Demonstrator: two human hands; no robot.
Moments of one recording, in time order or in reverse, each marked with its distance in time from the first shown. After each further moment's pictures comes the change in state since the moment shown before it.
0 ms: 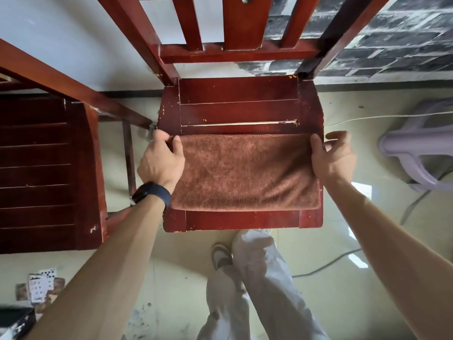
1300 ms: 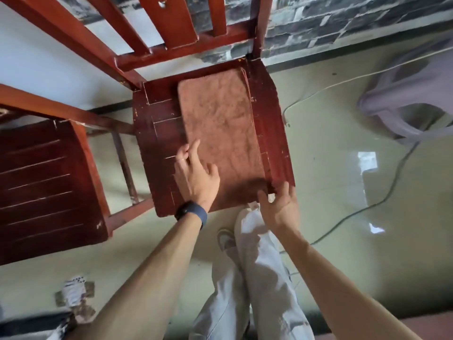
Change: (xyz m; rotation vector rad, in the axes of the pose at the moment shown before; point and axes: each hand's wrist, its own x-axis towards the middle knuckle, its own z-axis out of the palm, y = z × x) left_hand -0.133 0.049 0.037 -0.157 -0.019 0.292; right_hand -0.171 0.070 -0.003 0.053 -0.267 0.186
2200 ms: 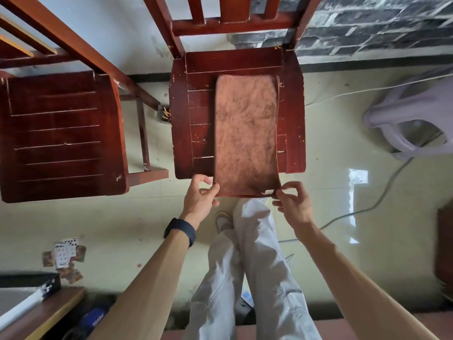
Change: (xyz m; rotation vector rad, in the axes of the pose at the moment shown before) left_hand -0.105 -0.069 -0.075 -0.564 -0.486 -0.574; right_hand -0.062 0.019 -0.023 0.448 -0.187 0.124
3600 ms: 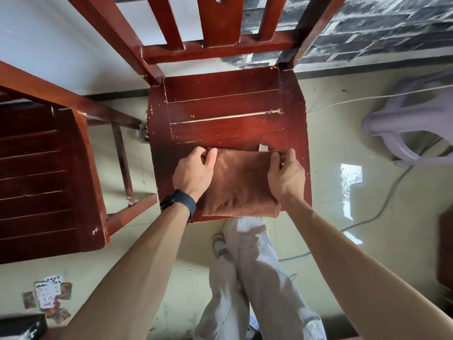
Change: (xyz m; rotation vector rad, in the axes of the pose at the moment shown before) left_hand 0.152 0.111 0.012 0.575 0.231 0.416; right_hand 0.133 -0.104 0.061 -0.499 0.288 -0.346
